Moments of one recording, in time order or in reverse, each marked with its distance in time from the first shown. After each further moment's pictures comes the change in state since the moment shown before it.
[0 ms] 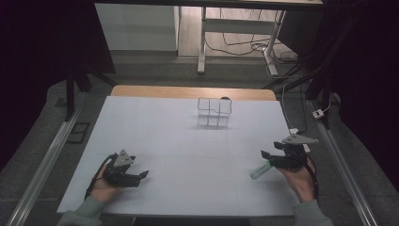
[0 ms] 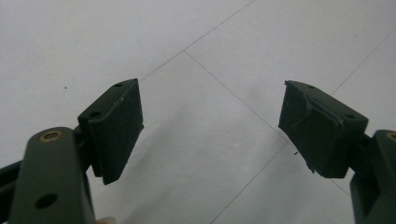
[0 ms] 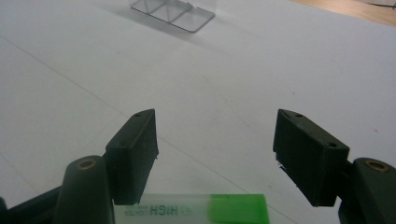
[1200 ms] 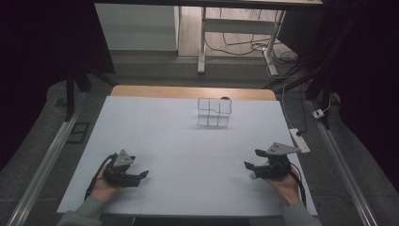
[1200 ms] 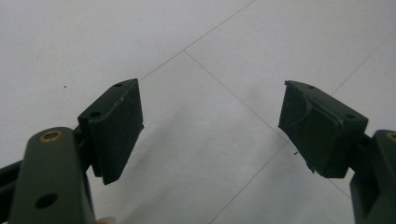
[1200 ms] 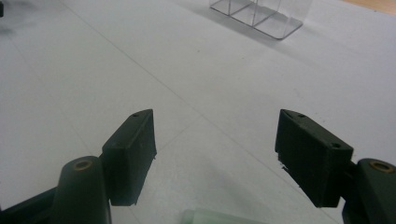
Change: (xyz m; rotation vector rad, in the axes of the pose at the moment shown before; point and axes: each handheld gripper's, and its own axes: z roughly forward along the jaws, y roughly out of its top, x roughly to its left) left arm 0.000 0.000 0.000 -0.001 -0.002 -0.008; right arm 0.045 -0.010 0.020 -0.038 0.188 -0.111
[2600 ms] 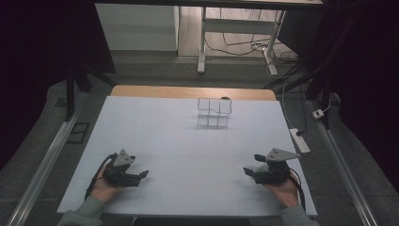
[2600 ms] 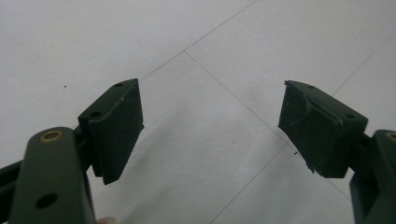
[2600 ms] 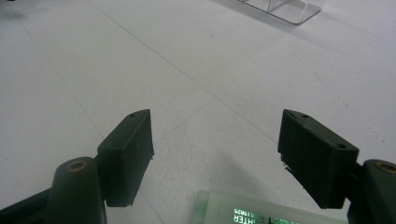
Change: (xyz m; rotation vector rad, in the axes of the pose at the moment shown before) left arm 0.001 0.000 0.000 -0.001 0.000 -0.008; right arm 0.005 -0.019 0.003 -0.002 0.032 -0.012
